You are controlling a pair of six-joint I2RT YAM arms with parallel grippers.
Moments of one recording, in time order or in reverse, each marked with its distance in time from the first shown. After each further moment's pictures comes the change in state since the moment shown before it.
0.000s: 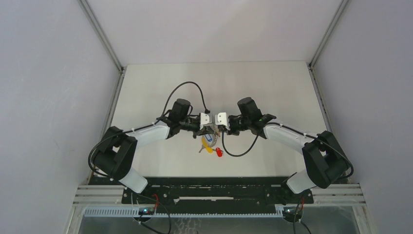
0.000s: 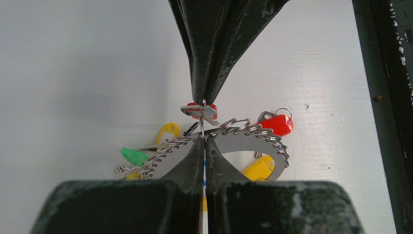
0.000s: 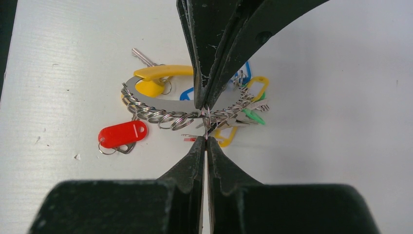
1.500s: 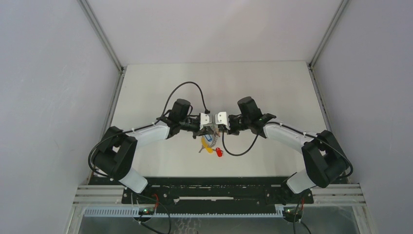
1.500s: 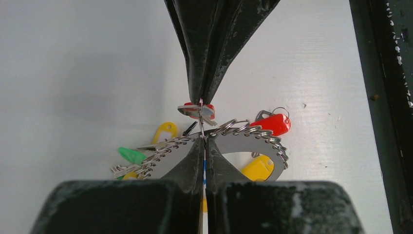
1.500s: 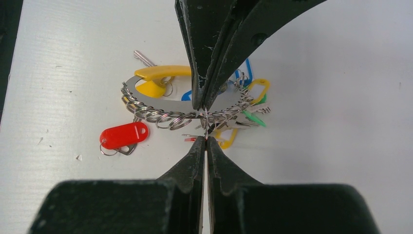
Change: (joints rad) left arm 0.000 0.000 0.000 -0.007 0.005 0.000; right arm 0.000 0.005 0.004 -0.001 -0.016 0.003
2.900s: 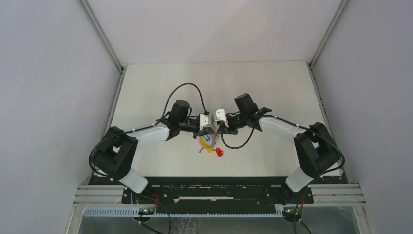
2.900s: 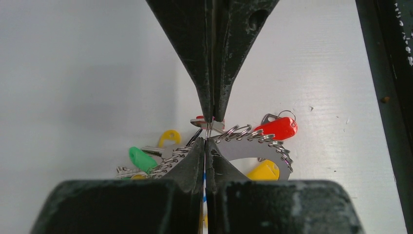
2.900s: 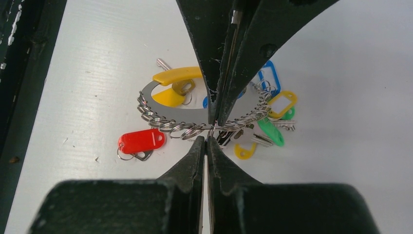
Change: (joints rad) left arm -0.002 0.000 -0.035 0.085 0.003 -0.003; right arm -0.018 0.112 0.110 -0.129 -0.135 -0.037
